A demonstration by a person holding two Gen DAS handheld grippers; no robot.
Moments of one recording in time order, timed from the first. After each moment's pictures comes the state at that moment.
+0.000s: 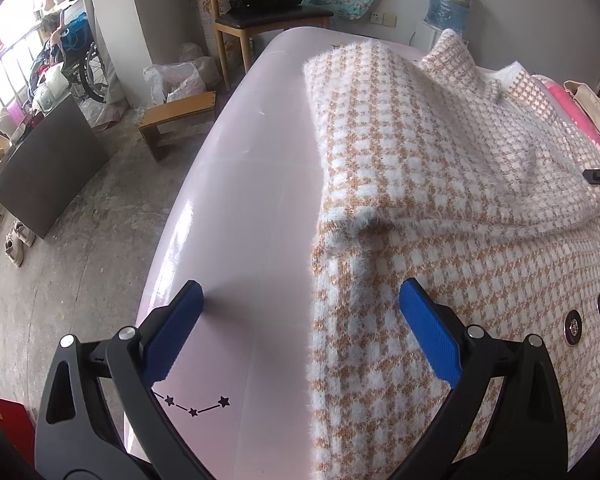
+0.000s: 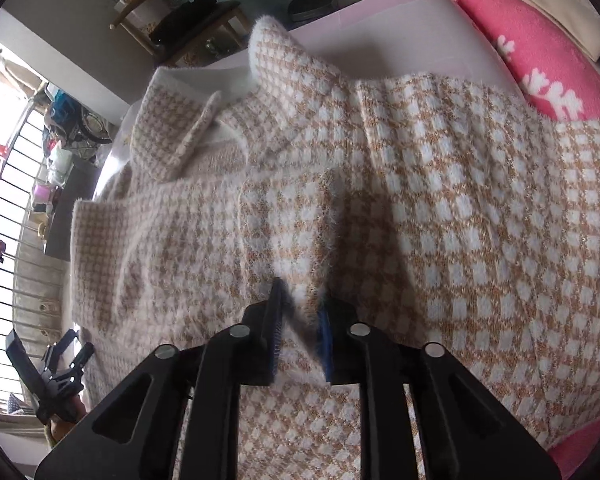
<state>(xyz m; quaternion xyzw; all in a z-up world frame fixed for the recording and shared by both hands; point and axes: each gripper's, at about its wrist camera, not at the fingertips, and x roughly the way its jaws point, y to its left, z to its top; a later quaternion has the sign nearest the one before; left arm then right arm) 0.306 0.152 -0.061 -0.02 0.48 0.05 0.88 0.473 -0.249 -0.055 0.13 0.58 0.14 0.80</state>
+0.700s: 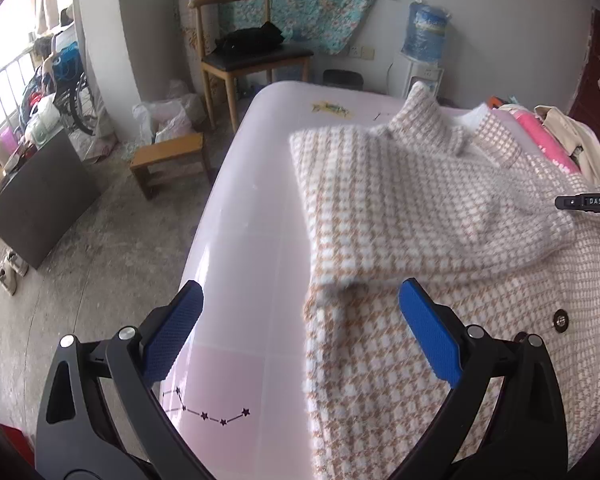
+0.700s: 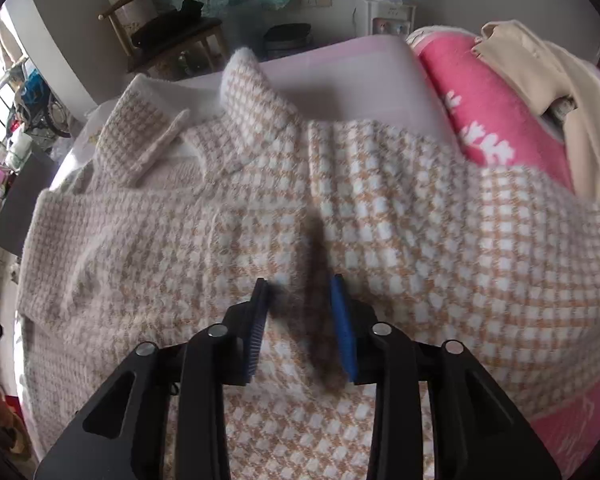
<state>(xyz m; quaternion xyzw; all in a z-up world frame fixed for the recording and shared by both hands) 0.302 0.154 0.004 -0.02 0.42 0.01 0.91 0.458 -0.256 -0.028 0.02 0.52 0.04 0.85</state>
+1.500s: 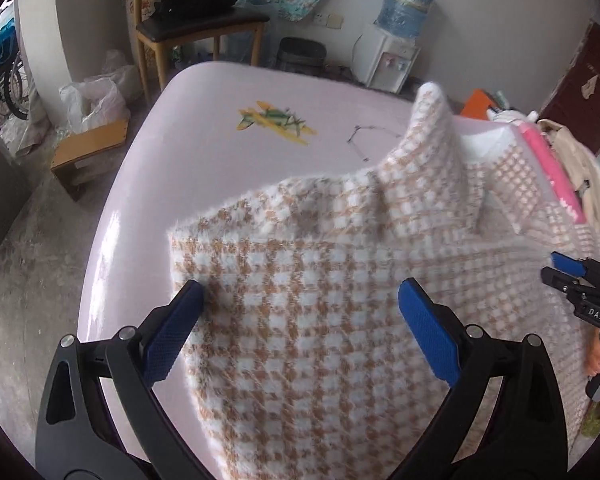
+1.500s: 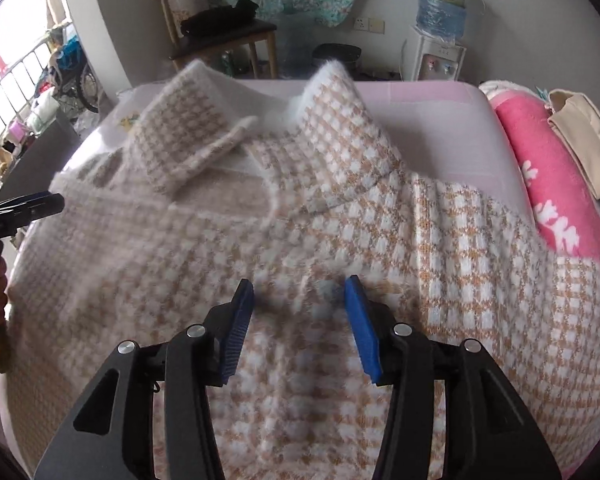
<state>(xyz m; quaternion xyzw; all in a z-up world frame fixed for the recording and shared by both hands) 0.488 0.124 -0.054 -0.06 0.50 -0.06 0.86 0.496 -0.199 -0.056 -0.03 0.51 0.11 0.86</state>
